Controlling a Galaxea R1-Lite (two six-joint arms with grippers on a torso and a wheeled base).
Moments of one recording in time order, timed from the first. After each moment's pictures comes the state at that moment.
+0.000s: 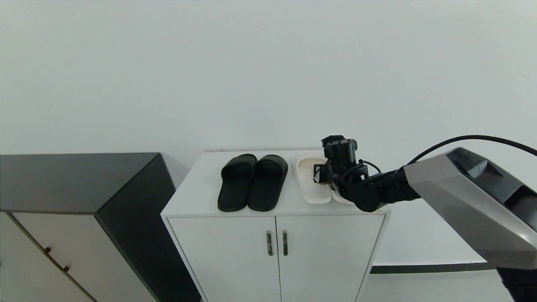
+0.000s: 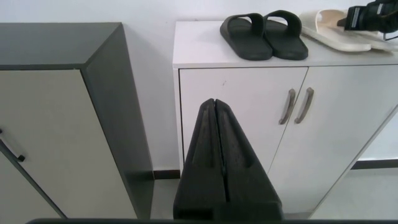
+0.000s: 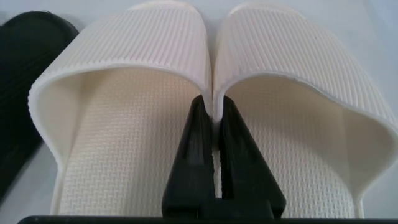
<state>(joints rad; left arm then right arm) 0.00 0.00 0.00 0.00 -0.02 -0.01 0.55 2.41 -1.65 -0.44 -0.41 0.20</state>
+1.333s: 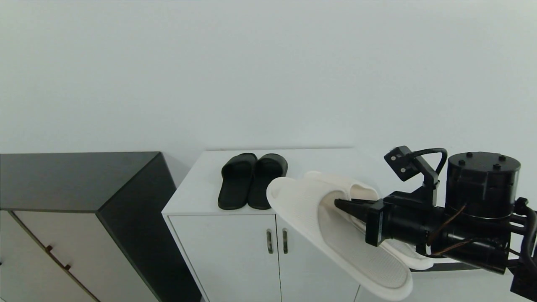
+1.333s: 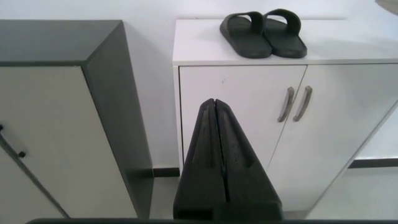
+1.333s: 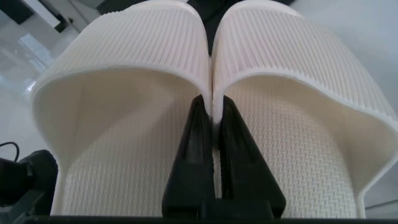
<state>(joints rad) 0.00 0.00 0.00 0.00 -0.02 -0.01 0.70 1.61 -0.64 -0.74 0.14 0.25</state>
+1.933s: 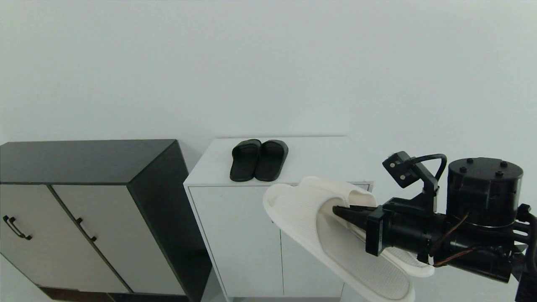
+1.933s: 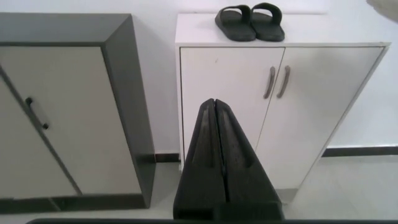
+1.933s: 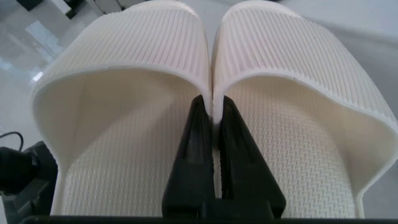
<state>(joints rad) 0.00 0.00 0.00 0.00 -0.02 -0.02 0.72 1.60 -0.62 -0.74 0.14 0.25</state>
